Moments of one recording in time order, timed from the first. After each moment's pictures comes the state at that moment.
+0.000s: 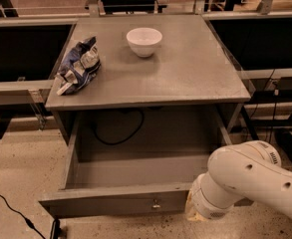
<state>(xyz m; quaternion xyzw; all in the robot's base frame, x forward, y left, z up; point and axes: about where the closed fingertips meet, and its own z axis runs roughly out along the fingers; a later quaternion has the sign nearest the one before) 0.360 -0.132 0.623 -0.72 0.68 0.06 0.09</state>
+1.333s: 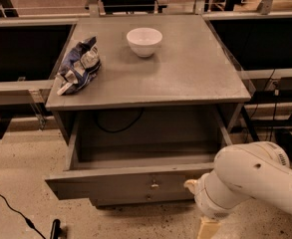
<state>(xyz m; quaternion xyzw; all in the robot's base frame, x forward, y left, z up) 0.358 -0.135 0.630 -0.72 0.69 0.06 0.10</state>
